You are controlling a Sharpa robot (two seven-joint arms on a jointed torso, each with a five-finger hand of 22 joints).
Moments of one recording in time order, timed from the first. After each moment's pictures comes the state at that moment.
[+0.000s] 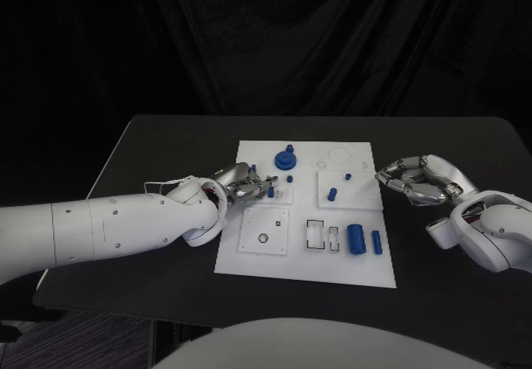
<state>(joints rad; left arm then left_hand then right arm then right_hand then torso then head) 1.15 -0.82 -0.21 1.56 -1.15 -0.53 -0.28 0.87 0.12 0.00 0.29 0.33 1.08 0.00 0.30 1.24 1.46 -0.06 1.57 1.31 1.47 -0.11 1.57 1.31 0.07 1.47 0.01 1.26 1.31 1.22 -1.02 -0.25 1.56 -0.66 -0.43 0.30 1.36 0.06 0.15 0.19 0.69 0.81 0.11 0.48 0.29 1.47 0.03 1.57 1.31 1.47 -0.03 1.57 1.31 0.05 1.46 0.08 1.40 1.31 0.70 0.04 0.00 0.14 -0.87</state>
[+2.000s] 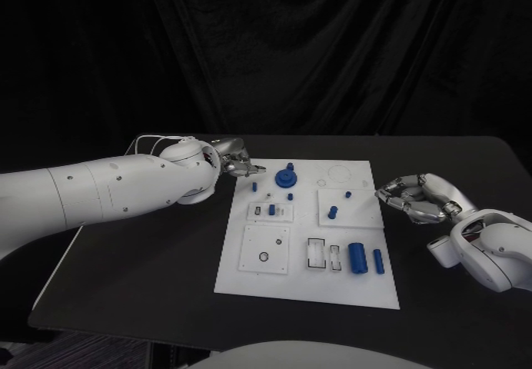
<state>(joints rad) 1.35 -0.75 -0.21 1.35 -1.27 -0.22 -0.34 1.07 0.05 -0.04 0.29 0.14 1.08 0.01 0.24 1.27 1.47 -0.05 1.57 1.31 1.47 -0.11 1.57 1.31 0.07 1.46 0.00 1.34 1.31 1.22 -1.02 -0.25 1.55 -0.66 -0.43 0.30 1.36 0.06 0.15 0.19 0.69 0.81 0.11 0.48 0.29 1.47 0.03 1.57 1.31 1.47 -0.03 1.57 1.31 0.05 1.46 0.08 1.40 1.31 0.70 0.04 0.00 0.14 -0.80</state>
